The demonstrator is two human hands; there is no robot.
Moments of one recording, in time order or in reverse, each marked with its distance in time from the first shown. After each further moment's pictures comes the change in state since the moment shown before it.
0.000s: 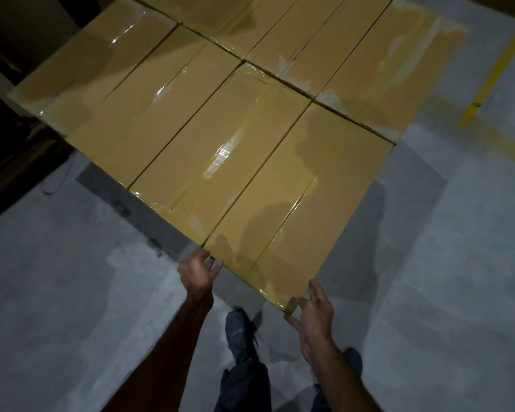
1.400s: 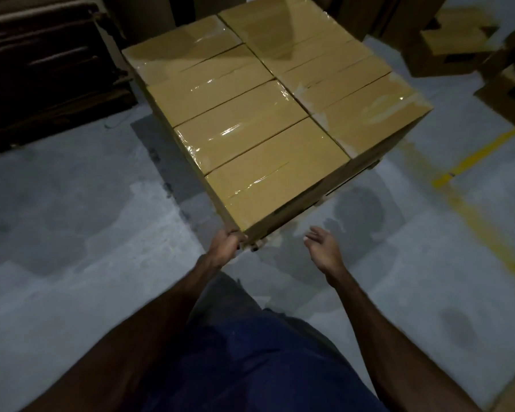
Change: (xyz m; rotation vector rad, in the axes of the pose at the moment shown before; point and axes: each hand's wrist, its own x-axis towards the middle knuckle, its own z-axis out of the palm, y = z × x) left_hand -0.312 -0.079 -0.027 0.557 -0.258 0.091; right_hand -0.113 -0.157 -0.217 -0.934 -0.350 -0.525
